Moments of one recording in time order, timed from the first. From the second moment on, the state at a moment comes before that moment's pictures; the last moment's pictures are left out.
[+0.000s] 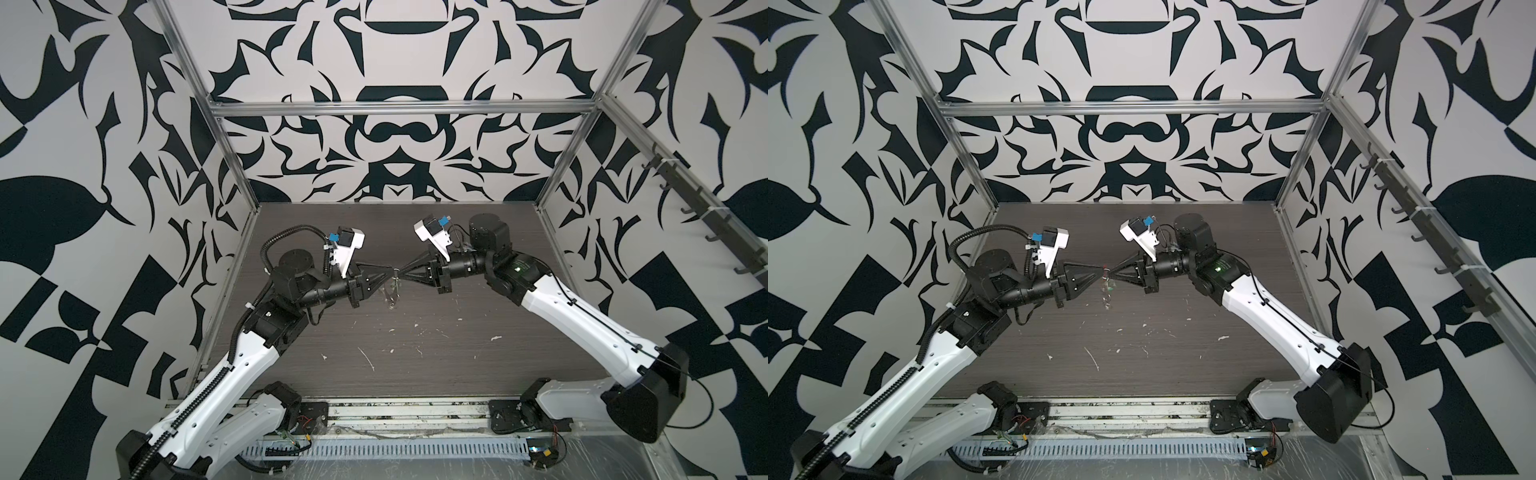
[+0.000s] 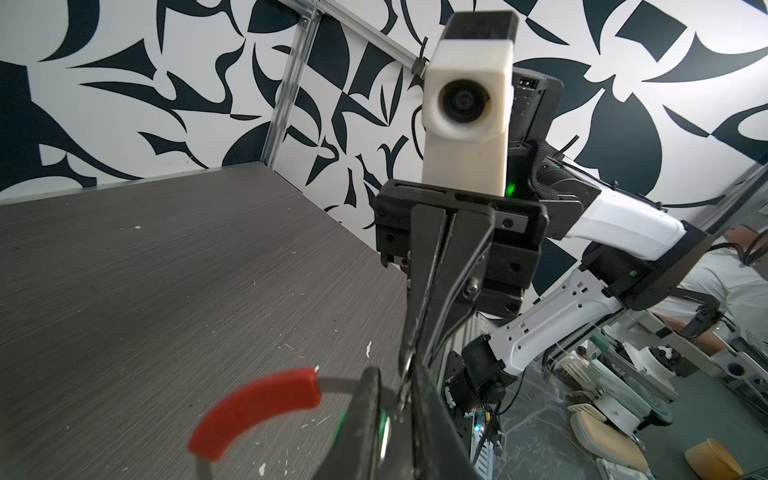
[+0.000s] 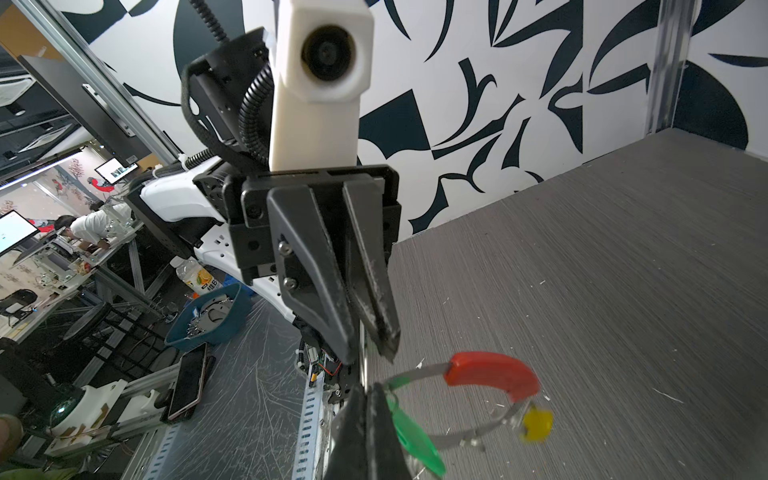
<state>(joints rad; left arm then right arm) -0.56 0.90 0.86 -0.02 0.71 -0.44 0.62 1.30 1.20 -0.21 -1.02 0.17</state>
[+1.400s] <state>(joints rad) -0.56 0.79 0.64 0.40 0.55 -0.64 0.69 1.15 1.04 0.21 -0.69 0.41</state>
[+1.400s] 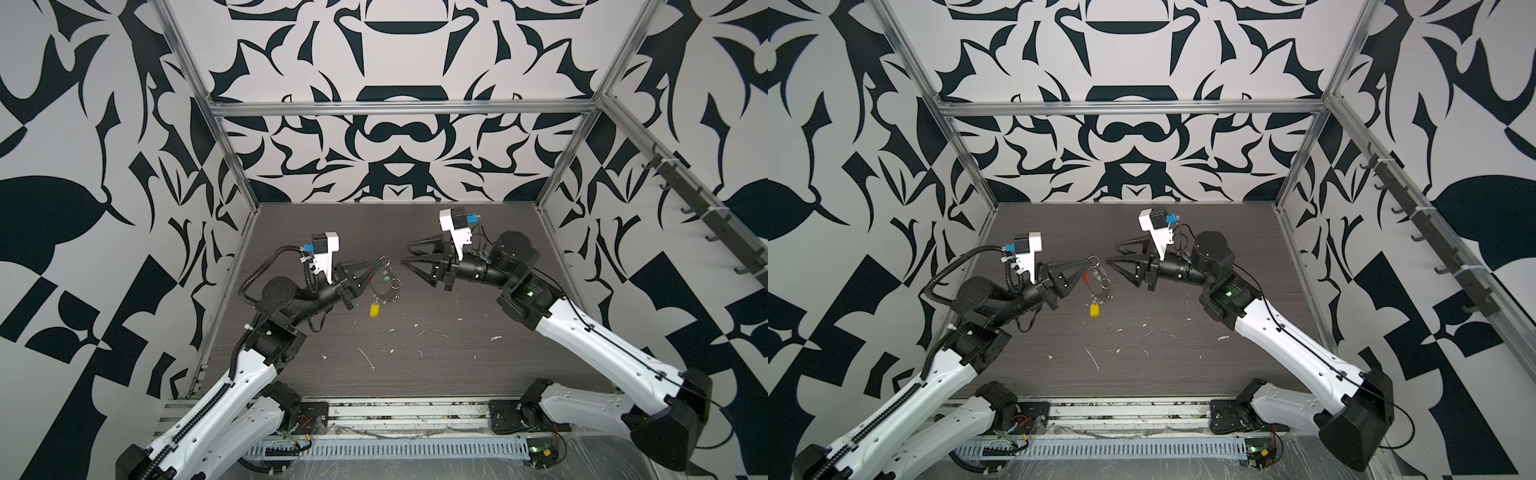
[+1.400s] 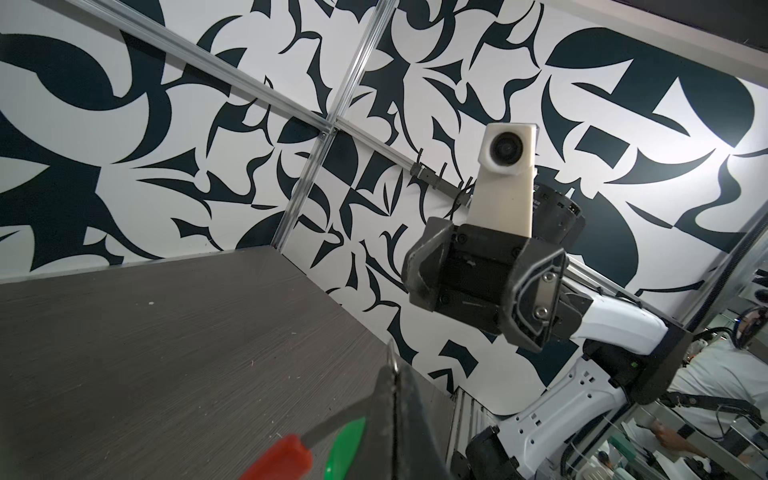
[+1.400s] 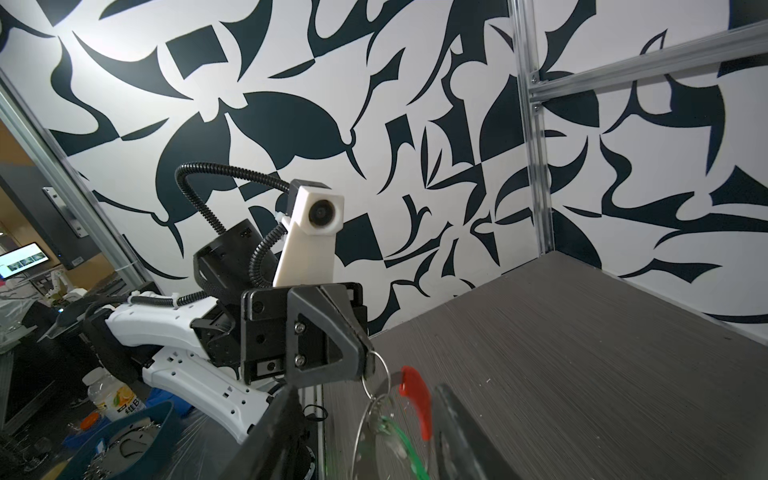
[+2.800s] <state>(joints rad) -0.56 0.80 0.68 0.40 0.72 -0.58 0.79 1.19 1.10 -0.14 -0.71 0.10</state>
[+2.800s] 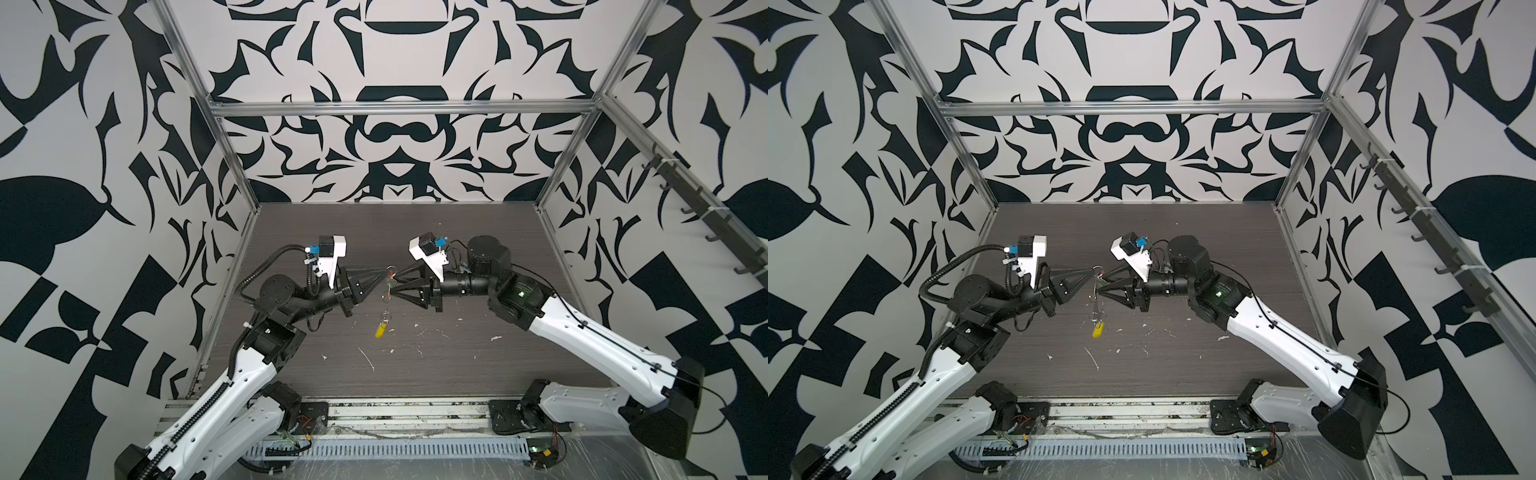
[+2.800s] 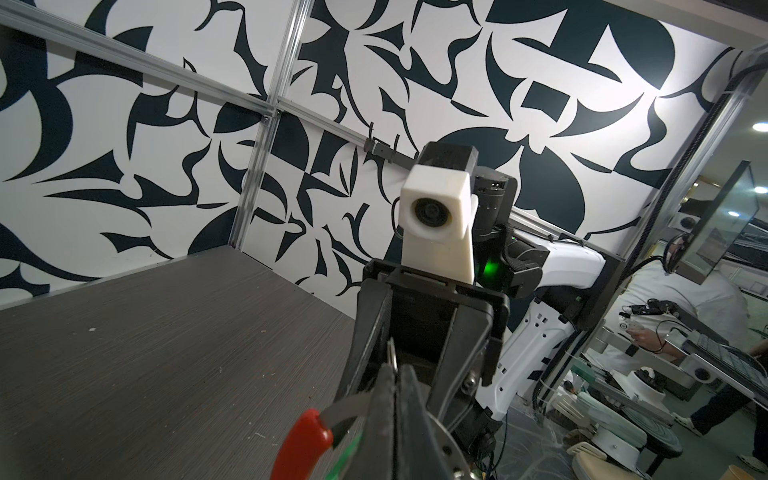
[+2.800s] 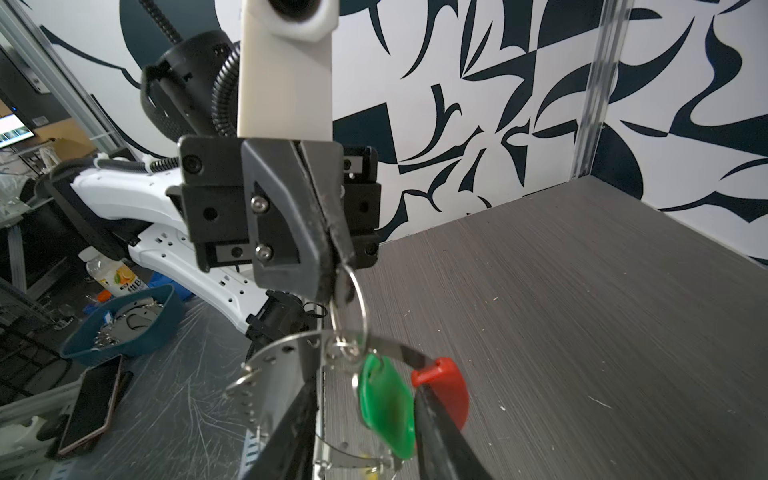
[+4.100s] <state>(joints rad) -0.56 0.76 0.72 0.25 0.70 -0.54 0.80 1.18 1.22 -0.33 -0.60 0.03</state>
